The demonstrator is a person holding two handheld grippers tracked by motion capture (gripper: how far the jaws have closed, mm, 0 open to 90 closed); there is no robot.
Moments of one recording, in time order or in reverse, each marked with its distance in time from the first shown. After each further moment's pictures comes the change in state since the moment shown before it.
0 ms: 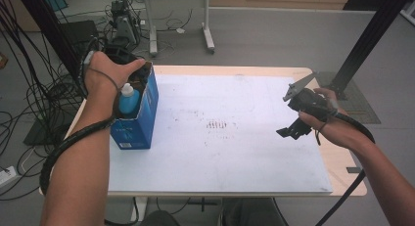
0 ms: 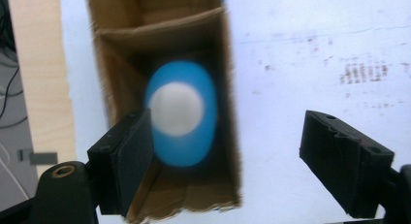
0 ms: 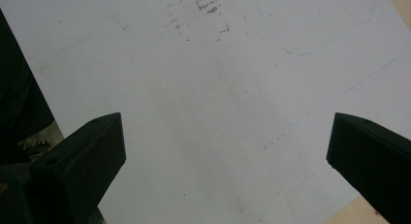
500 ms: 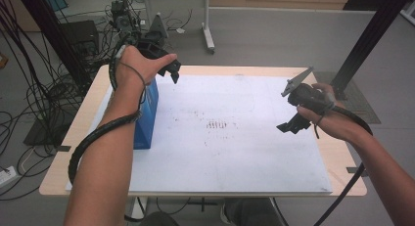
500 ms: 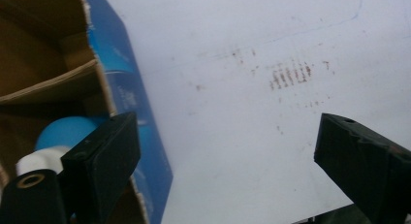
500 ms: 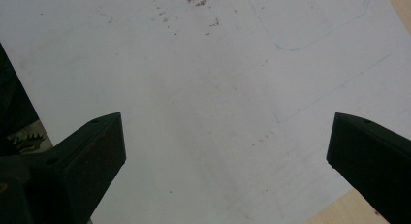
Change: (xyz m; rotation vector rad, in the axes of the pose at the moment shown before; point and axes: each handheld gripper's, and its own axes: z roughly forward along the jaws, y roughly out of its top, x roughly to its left) left arm -0.063 0.018 0.006 -0.019 -0.116 0.151; right arm -0.013 0.004 0.006 0.036 -0.006 -0.012
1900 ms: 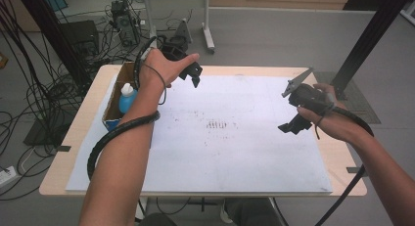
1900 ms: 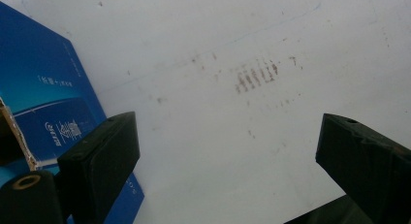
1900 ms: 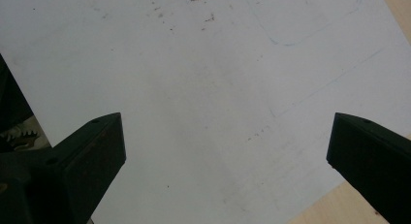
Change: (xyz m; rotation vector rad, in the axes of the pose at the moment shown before) left arm -0.033 0.015 0.020 0.009 -0.043 0.074; right arm 0.002 0.001 -0.004 0.019 -0.024 0.001
